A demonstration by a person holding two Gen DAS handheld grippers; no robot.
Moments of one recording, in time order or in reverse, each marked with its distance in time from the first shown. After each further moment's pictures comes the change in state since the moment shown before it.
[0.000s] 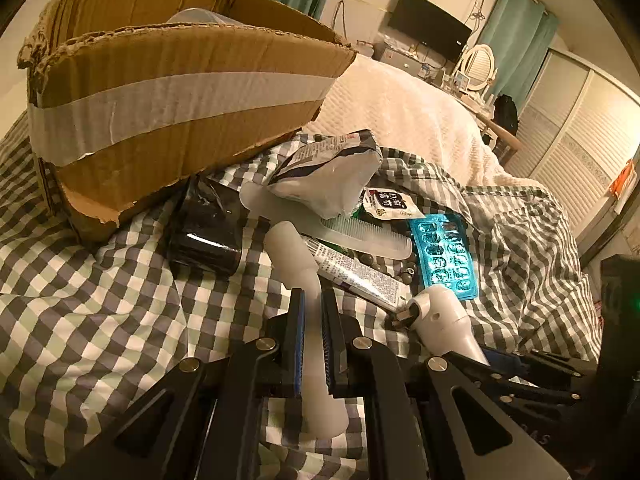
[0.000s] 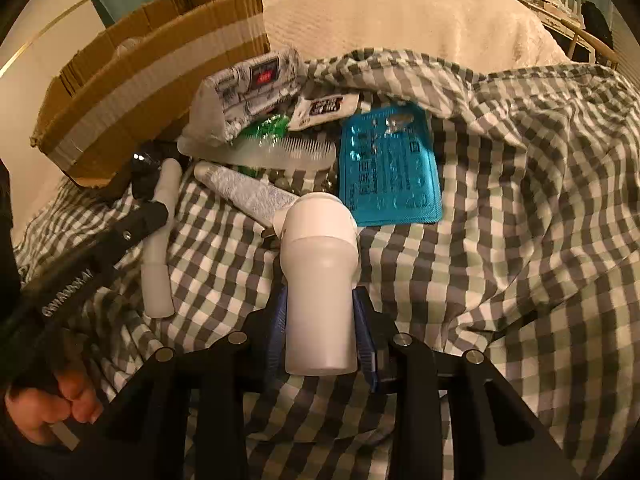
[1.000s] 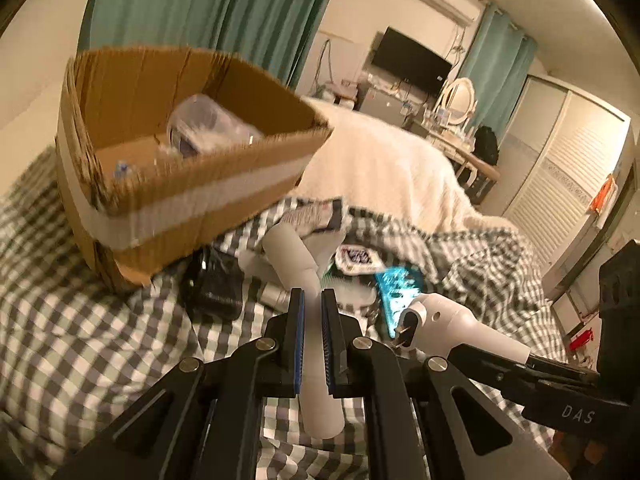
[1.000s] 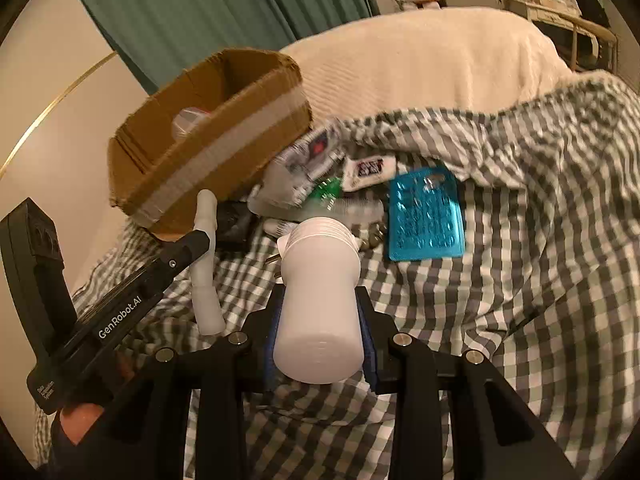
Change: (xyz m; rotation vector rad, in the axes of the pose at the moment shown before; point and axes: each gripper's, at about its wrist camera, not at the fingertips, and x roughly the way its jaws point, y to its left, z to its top) left arm -0.066 -0.008 0.023 0.009 -0.157 -0.056; right arm -0.075 0.023 0.013 0.069 -0.166 0.175
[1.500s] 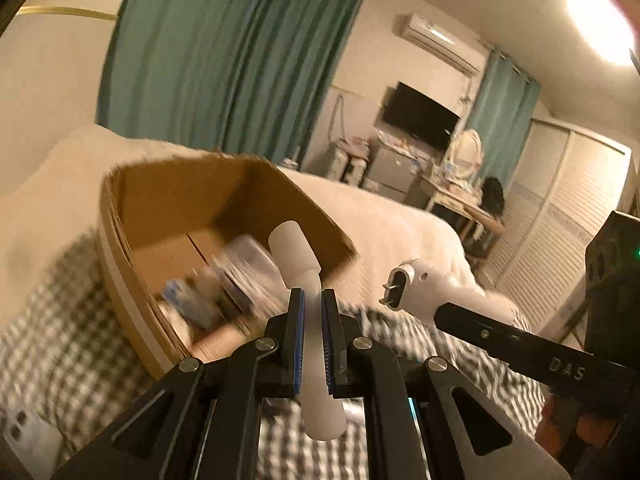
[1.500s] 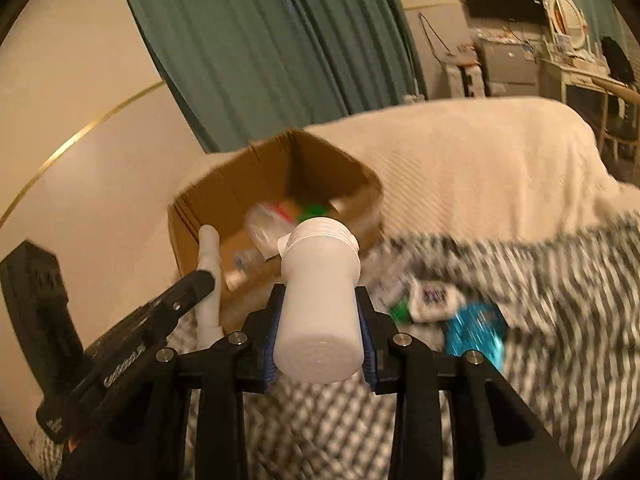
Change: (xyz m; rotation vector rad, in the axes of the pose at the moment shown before) left arm -0.050 0.035 0.098 -0.042 -0.181 0.044; right arm -0.016 0.080 0.103 -0.120 -0.170 0.086
